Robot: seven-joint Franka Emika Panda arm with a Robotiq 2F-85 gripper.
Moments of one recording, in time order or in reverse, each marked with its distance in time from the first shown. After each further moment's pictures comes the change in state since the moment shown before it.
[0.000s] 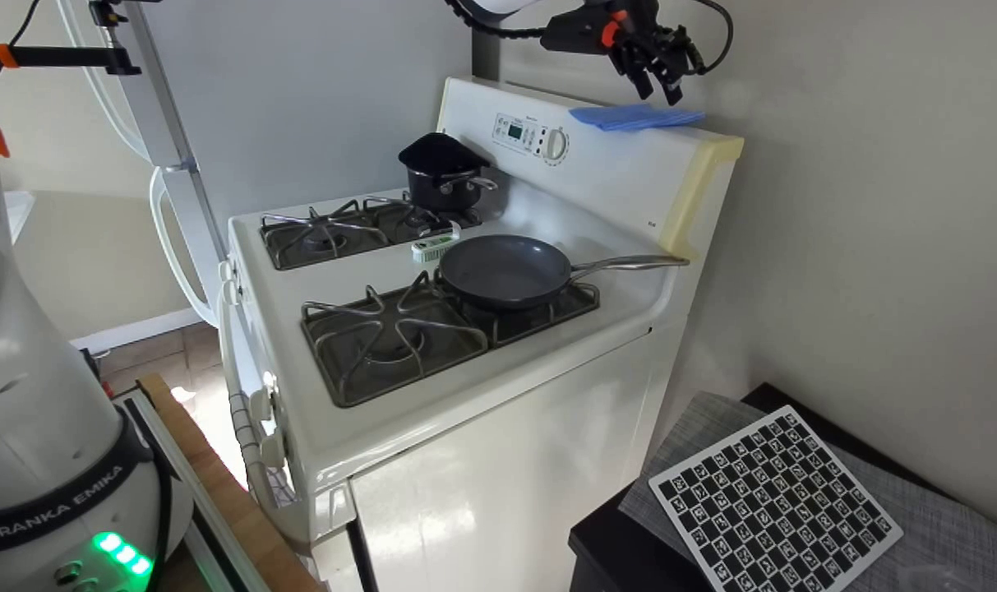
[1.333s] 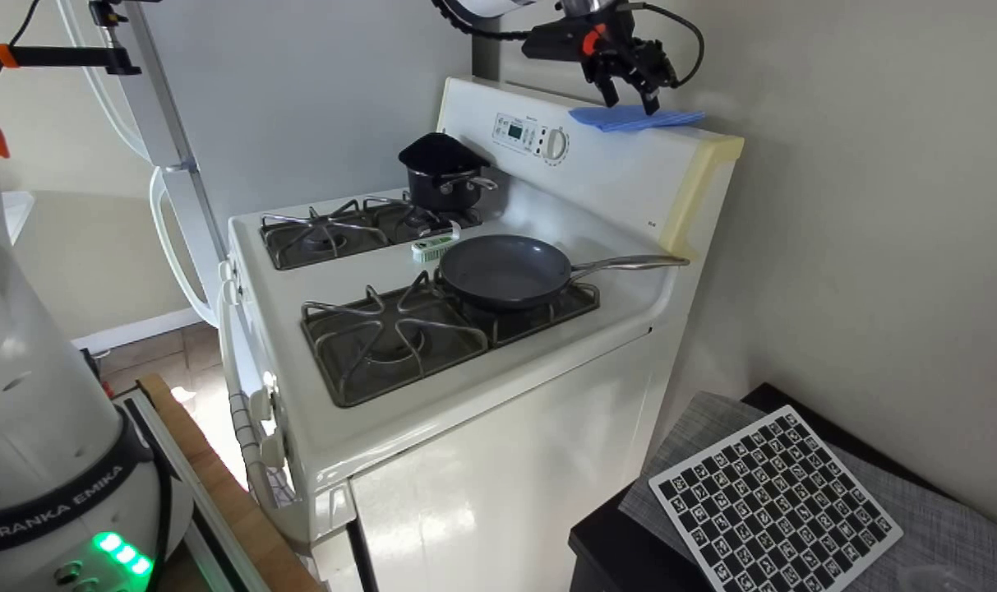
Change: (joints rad) arm 0.031 0.015 0.021 0.004 0.032 -0.073 -0.041
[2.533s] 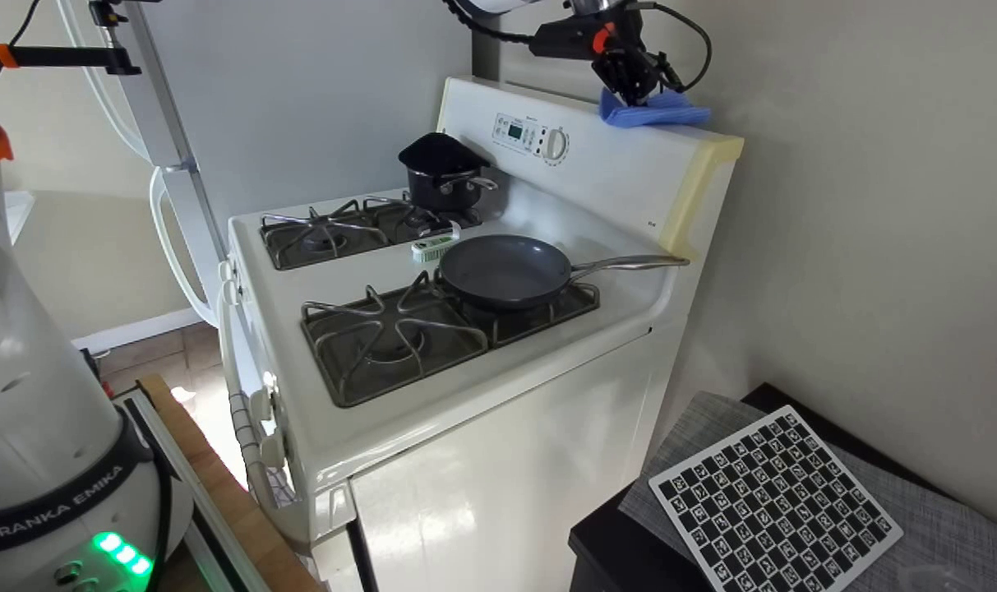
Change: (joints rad) arm -0.012 0.022 -0.002 0.038 0.041 -0.027 -0.051
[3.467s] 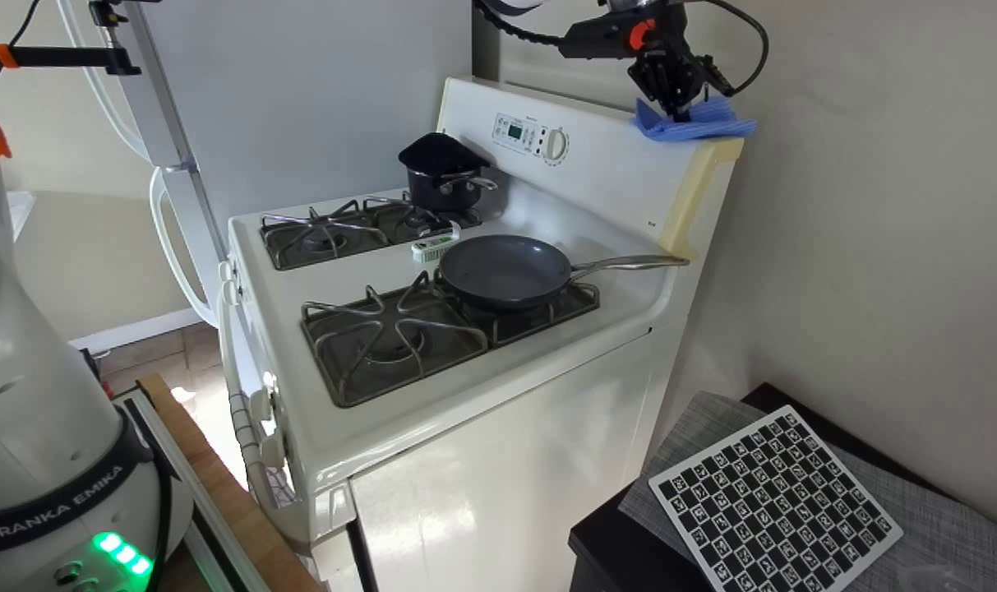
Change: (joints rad) arm -0.052 -0.038 -0.061 -0.039 -0.007 -0.026 -0.039
